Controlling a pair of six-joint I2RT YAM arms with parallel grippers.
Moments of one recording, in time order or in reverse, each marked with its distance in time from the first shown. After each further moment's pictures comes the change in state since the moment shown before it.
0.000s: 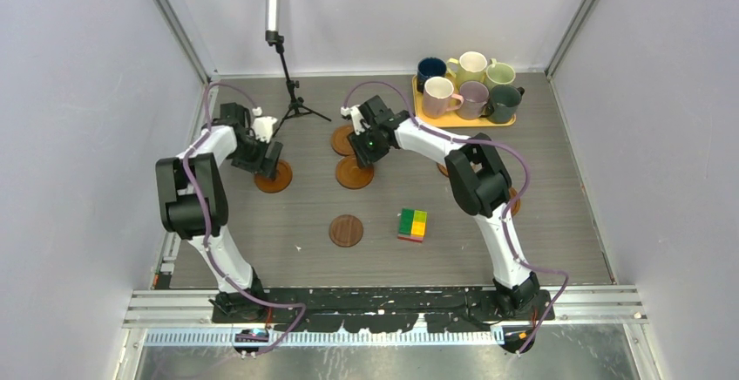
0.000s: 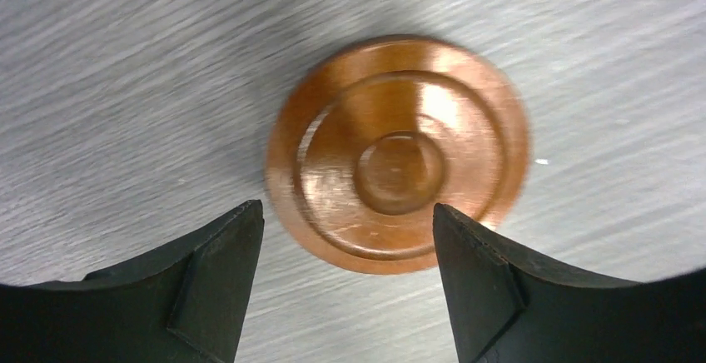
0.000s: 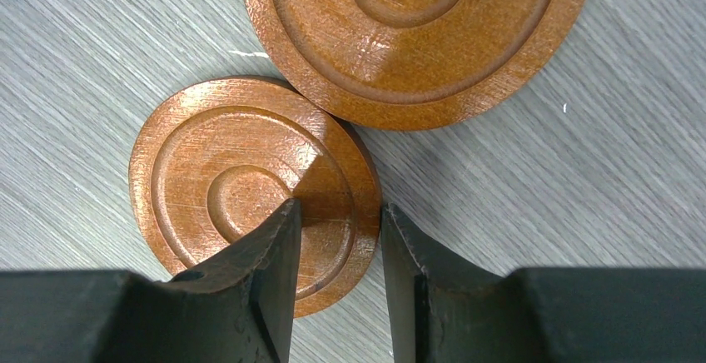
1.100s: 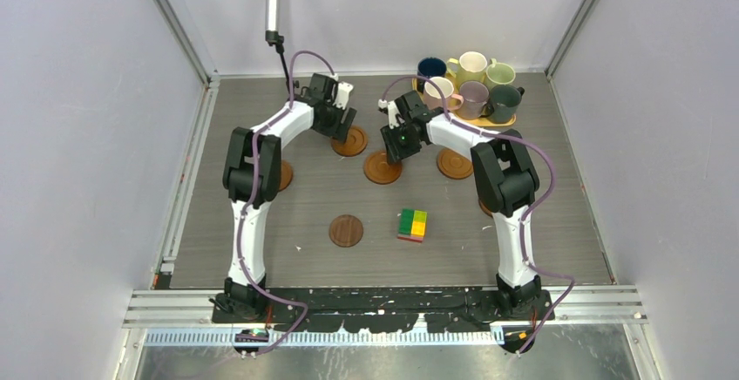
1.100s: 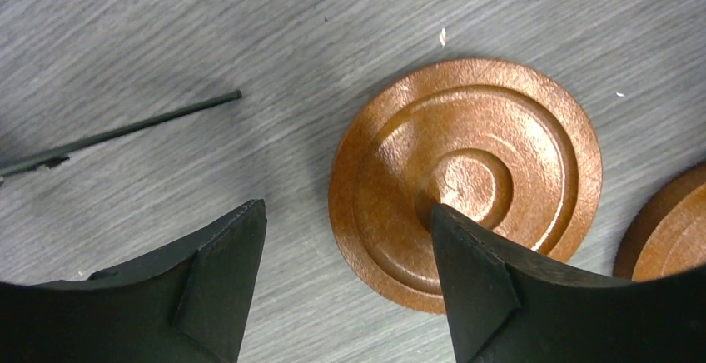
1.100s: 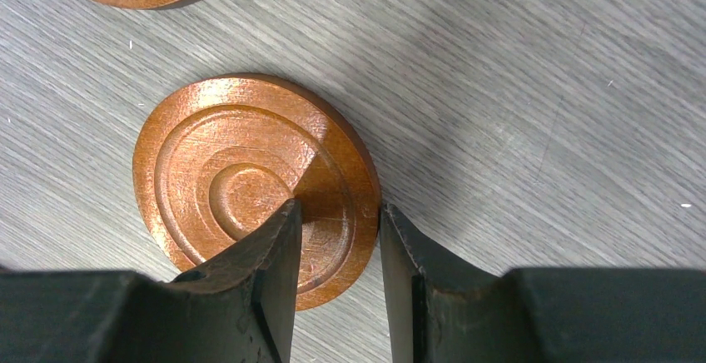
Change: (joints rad) left arm -0.452 0.375 0.500 0.161 -0.127 -0.329; right arm -0.178 -0.135 -0.210 0.031 -0.026 0.025
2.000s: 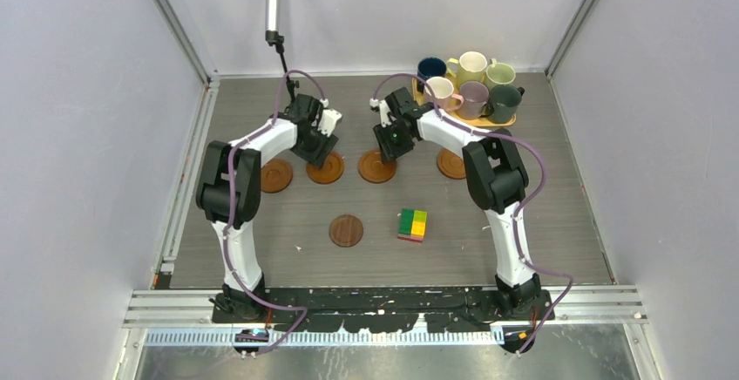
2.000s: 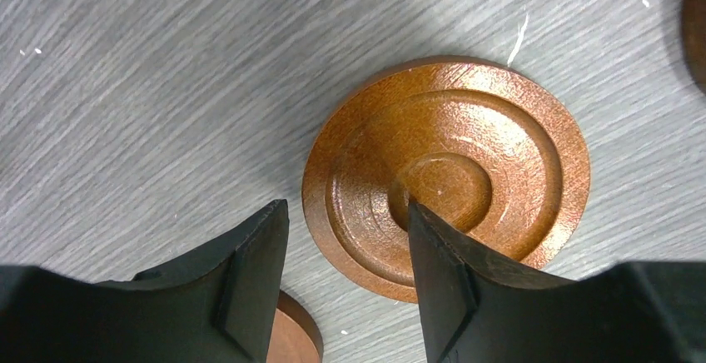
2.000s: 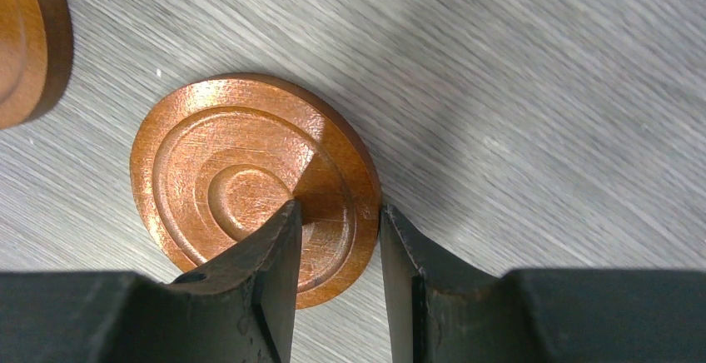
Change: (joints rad) left arm 0.031 -0.245 -0.347 -0.066 -0.049 0.173; right arm 0.039 0.069 0.122 -0.095 0.013 0.011
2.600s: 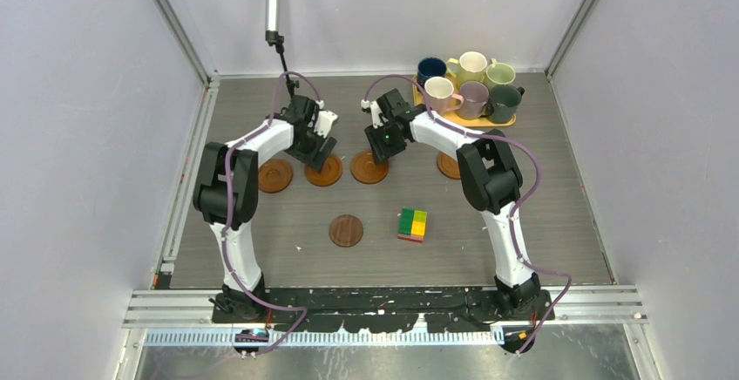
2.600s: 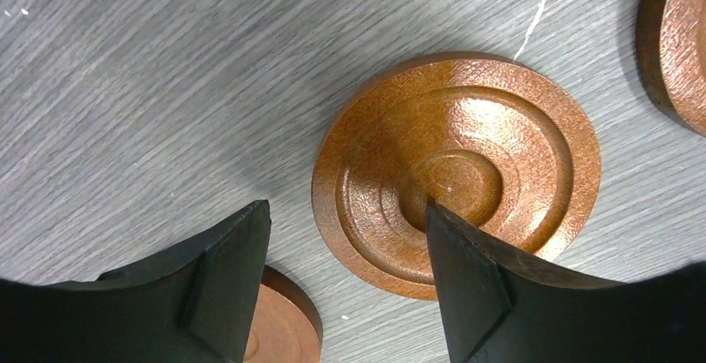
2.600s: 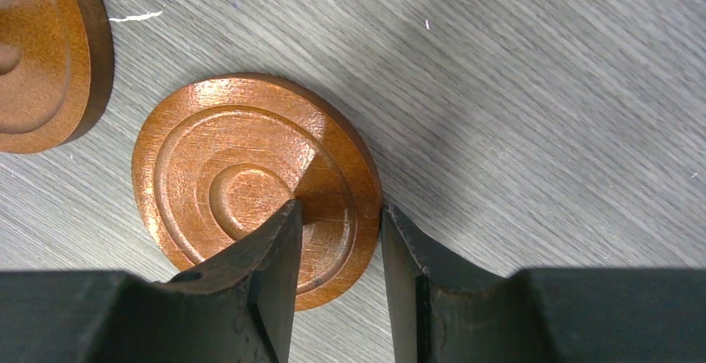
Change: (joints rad) left arm 0.021 -0.030 -0.037 -0.006 0.011 -0.010; right arm 0.047 0.029 0.044 0.021 0.001 0.003
